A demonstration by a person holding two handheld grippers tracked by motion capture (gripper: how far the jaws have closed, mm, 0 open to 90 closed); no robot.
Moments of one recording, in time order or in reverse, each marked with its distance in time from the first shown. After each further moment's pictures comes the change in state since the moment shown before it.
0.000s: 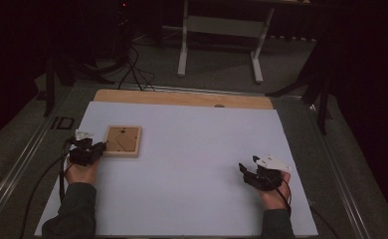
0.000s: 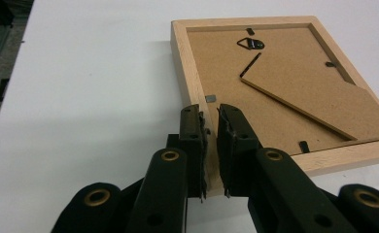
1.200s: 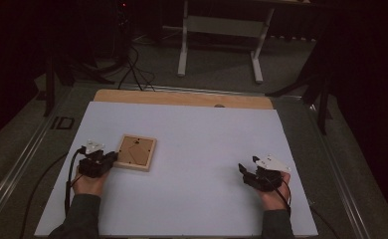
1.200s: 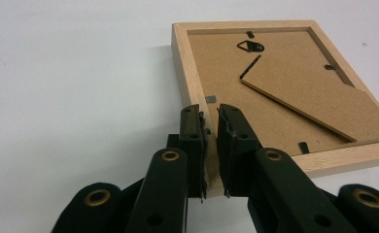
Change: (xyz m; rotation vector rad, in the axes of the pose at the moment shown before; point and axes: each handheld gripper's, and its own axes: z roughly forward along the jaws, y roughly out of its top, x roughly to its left) left arm -0.037 -0.022 -0.016 -0.011 -0.108 0.094; right arm 0.002 0.000 -0.002 -0.004 0.002 -0.010
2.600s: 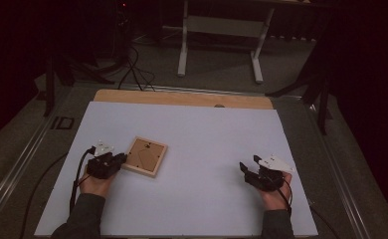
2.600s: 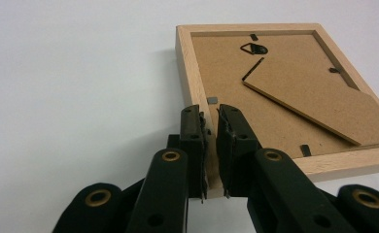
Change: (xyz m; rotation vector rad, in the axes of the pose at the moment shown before) left arm -0.018 0.001 0.007 -0.007 -0.093 0.099; right arm -0.003 0.001 -0.005 -0.038 0.008 0.038
